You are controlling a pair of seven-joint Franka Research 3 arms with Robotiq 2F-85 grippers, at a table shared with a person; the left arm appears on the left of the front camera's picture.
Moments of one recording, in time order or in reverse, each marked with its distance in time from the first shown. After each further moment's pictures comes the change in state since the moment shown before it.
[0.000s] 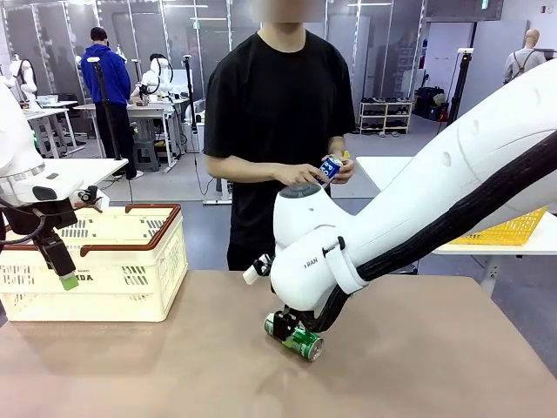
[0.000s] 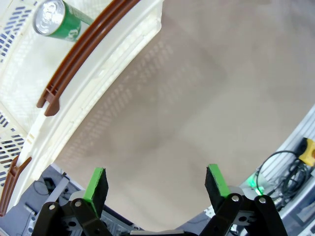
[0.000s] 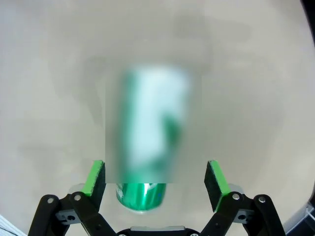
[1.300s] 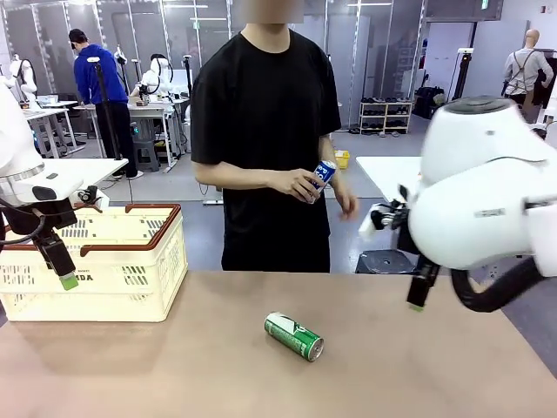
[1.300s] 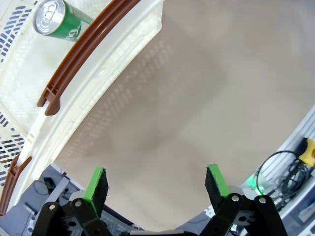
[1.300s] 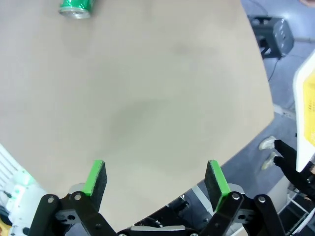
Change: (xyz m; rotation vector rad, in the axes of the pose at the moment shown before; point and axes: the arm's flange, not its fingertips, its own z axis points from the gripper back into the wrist) left arm 0.000 0.000 0.000 0.000 0.000 0.001; right arm -0.221 -0.087 0.137 -0.116 -0.027 0.019
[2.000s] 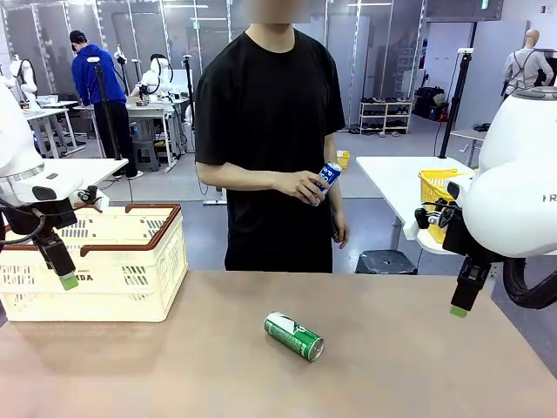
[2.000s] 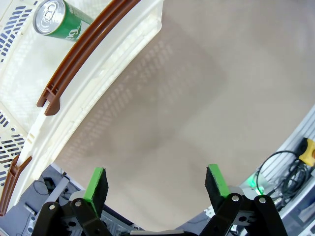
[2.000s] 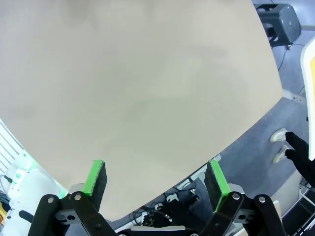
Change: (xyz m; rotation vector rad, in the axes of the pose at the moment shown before) left arm 0.000 0.000 0.000 0.000 0.000 0.000; right arm -0.043 -0.017 0.006 0.046 0.017 -0.034
